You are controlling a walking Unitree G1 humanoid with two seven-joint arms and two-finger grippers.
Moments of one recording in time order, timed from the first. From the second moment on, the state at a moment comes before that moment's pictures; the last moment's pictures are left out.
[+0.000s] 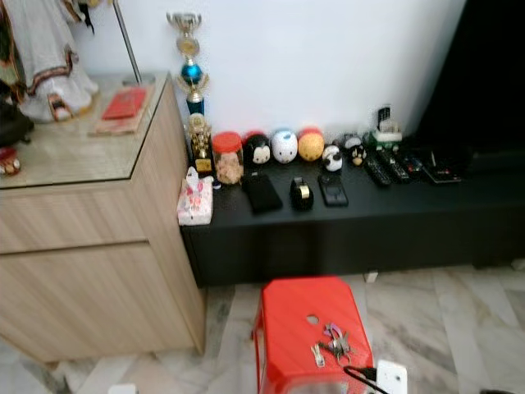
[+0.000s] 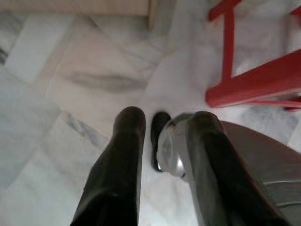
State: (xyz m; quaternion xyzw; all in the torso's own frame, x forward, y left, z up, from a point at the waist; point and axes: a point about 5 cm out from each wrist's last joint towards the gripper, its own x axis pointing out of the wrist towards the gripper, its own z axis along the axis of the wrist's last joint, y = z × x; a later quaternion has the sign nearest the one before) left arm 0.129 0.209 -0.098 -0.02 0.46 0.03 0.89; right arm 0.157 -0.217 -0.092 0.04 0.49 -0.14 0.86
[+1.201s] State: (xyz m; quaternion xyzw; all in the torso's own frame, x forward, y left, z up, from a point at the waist) left arm 0.160 0.198 -0.091 -0.01 0.46 0.02 0.89; right arm 0.182 -0.202 -0.083 0.04 0.47 -0.08 0.88
